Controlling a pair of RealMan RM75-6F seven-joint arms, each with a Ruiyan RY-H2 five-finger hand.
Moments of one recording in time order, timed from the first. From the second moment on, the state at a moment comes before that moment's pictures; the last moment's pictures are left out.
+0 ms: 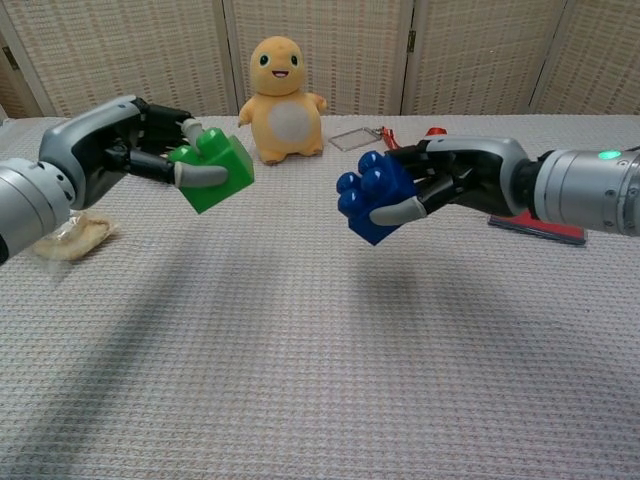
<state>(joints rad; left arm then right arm) -0.57 -1.64 -0.30 -1.58 1.16 1.11 -0.36 0.81 -1.43 0.18 -1.53 -1.16 0.69 0.68</state>
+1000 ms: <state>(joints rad) -0.62 -1.77 -0.22 -1.29 1.29 0.92 -0.64 0.85 -1.37 0.11 -1.61 -0.77 0.60 0.17</state>
